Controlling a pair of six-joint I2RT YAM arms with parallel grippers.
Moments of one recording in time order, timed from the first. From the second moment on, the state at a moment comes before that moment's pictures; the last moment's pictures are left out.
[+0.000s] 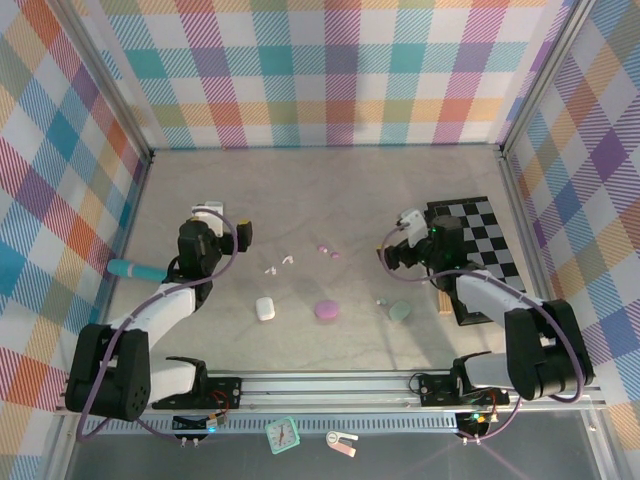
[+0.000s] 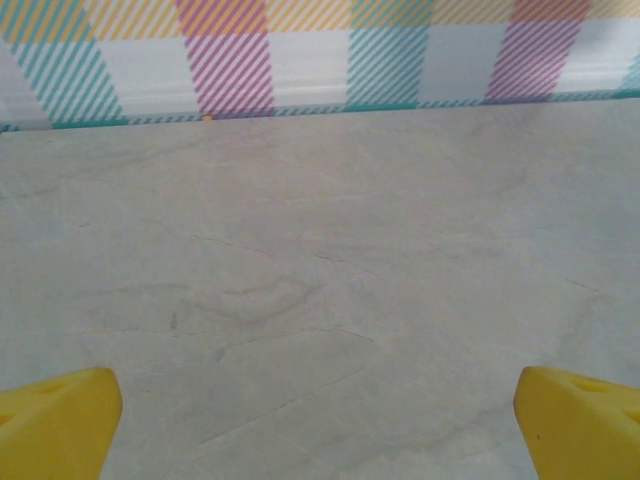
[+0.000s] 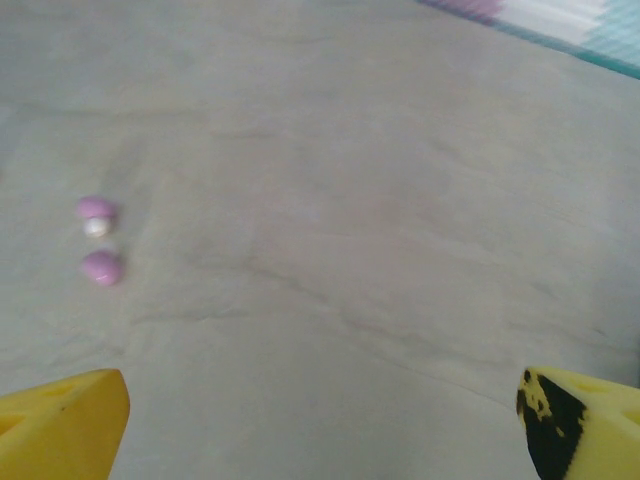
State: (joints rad) left arm -0.15 1.21 0.51 0.36 -0.03 -0.01; right arm 0.27 1.32 0.57 0.19 -0.34 -0.29
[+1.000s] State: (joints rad) left arm -0.18 0.99 0.70 -0.13 0.24 -0.02; right arm 0.86 1.60 0.80 -0.29 -0.32 -0.69
